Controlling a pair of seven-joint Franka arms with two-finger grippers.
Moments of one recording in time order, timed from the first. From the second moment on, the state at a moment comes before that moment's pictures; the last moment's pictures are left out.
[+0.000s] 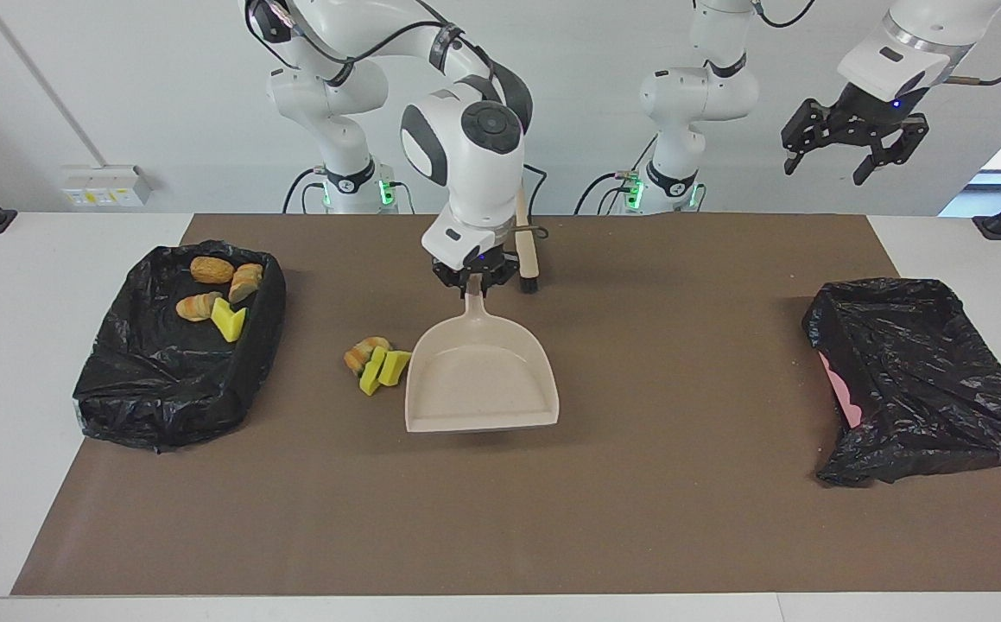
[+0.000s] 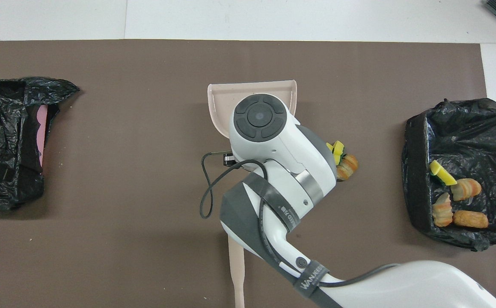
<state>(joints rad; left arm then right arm) -0.07 -0.07 0.00 -1.45 -0.01 1.32 0.18 0.25 0.48 0.46 -1.47 -0.18 1.85 0.73</state>
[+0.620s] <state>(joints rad) -0.07 -0.07 -0.01 -1.45 -0.01 1.32 0.18 0.28 0.62 0.46 -1.43 -0.18 1.96 0.79</state>
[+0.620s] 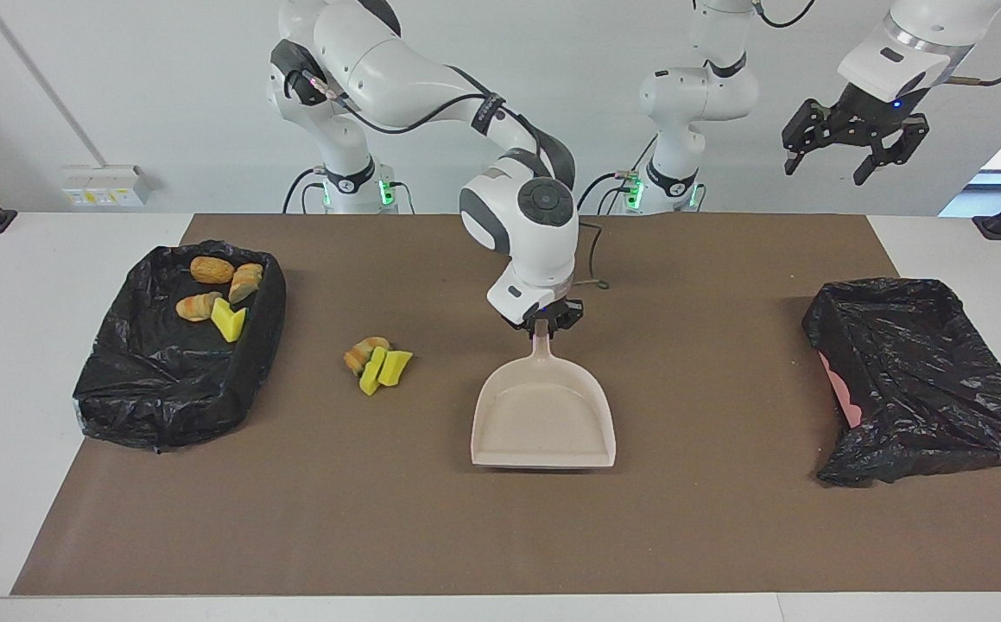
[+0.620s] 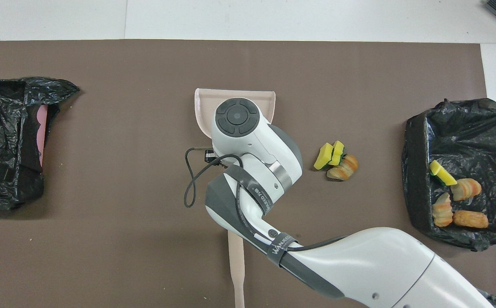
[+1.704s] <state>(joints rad) -0.11 -0.07 -0.02 -1.47 -0.01 1.40 0.16 0.28 0.35 0.47 -1.57 -0.09 1.78 0.78</state>
